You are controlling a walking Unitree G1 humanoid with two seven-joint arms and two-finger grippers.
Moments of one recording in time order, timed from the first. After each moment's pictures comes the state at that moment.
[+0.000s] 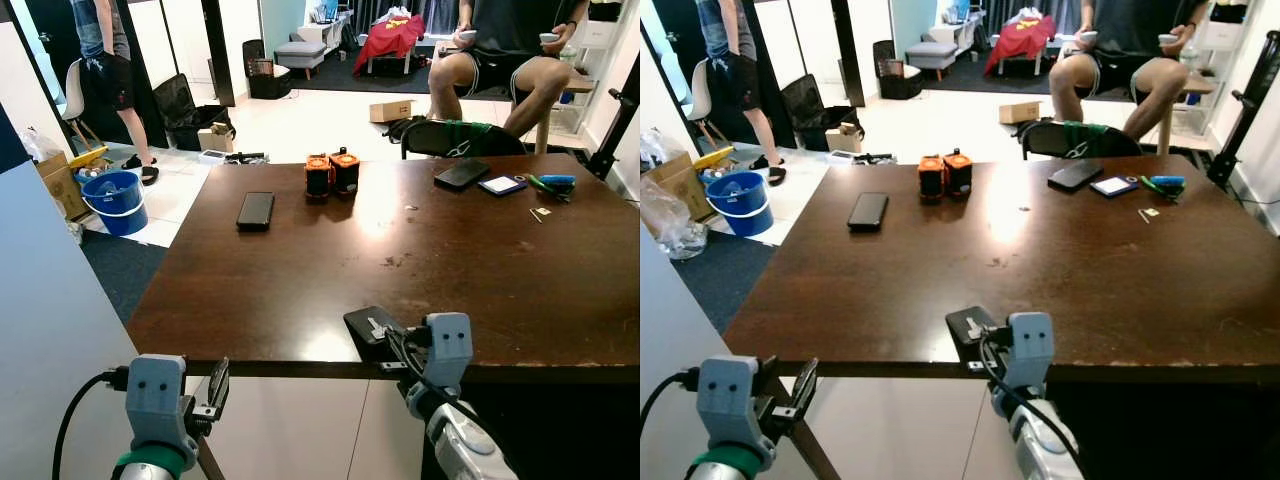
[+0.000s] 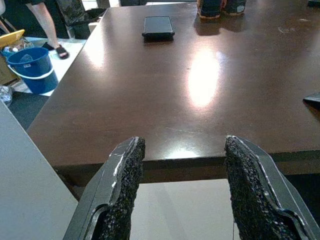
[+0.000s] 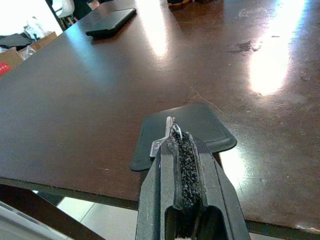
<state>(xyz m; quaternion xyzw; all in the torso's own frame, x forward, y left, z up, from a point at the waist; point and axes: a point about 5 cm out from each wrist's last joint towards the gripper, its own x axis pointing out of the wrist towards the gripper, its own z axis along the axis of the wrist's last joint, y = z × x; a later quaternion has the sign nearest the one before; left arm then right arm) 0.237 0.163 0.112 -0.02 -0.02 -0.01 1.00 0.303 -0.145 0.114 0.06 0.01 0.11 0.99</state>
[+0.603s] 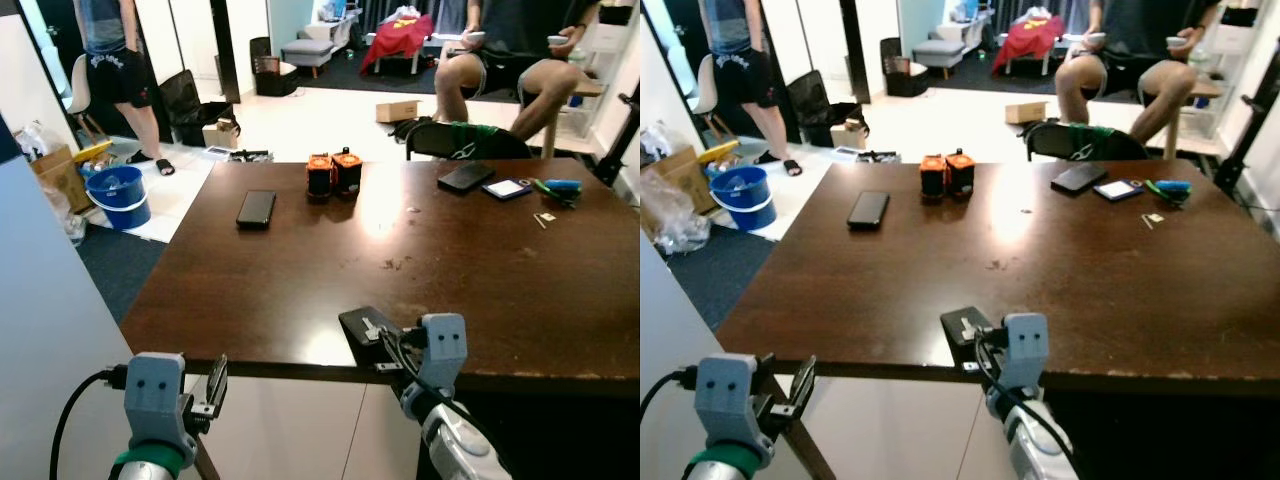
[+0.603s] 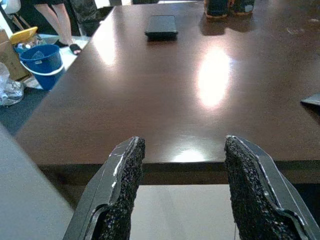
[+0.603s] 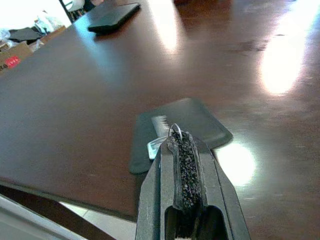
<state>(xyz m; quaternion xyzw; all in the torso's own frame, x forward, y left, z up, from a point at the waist) 0.237 0.162 0.114 -0.01 -0.02 -0.01 1.00 0.302 -0.143 0.112 0.07 0.02 0.11 0.99</state>
